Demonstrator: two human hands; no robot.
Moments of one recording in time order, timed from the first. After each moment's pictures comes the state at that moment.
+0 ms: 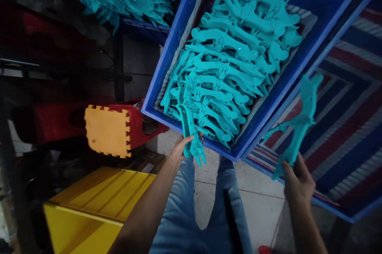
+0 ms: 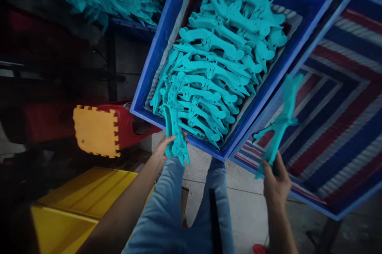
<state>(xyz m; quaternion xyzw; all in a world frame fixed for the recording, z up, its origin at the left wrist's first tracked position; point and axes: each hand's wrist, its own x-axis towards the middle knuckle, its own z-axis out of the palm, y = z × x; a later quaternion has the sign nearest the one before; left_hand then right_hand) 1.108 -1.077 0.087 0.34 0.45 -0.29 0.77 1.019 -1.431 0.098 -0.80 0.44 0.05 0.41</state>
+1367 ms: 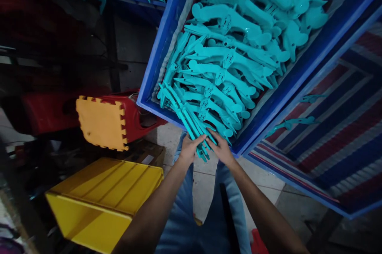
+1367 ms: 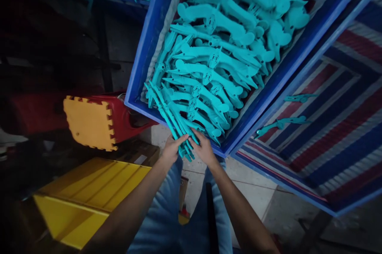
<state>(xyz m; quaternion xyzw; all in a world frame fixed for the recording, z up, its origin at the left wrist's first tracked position) 1.081 -1.114 0.073 0.49 0.52 -0.23 0.66 1.075 -1.251 0.046 -0.66 0.17 0.32 0.66</state>
